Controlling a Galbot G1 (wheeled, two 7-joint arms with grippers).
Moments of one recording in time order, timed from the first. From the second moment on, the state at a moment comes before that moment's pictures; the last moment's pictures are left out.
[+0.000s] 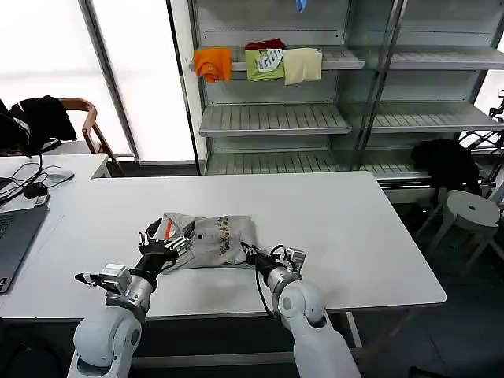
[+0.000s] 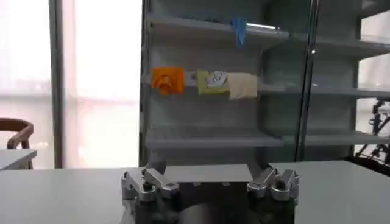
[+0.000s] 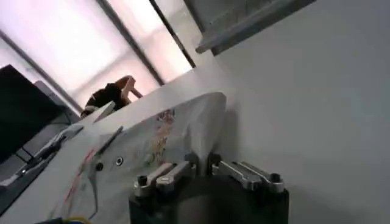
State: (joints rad) left arm 1.20 -1.36 -0.57 -2.07 -0.28 0.44 0.10; right arm -0.93 1.61 0.25 1.64 0.63 -0.58 0.11
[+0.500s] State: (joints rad) left arm 1.22 -1.36 -0.57 -2.07 -0.28 0.43 0.11; right arm -0.95 1.61 0.36 1.76 0.71 -0.58 0.15
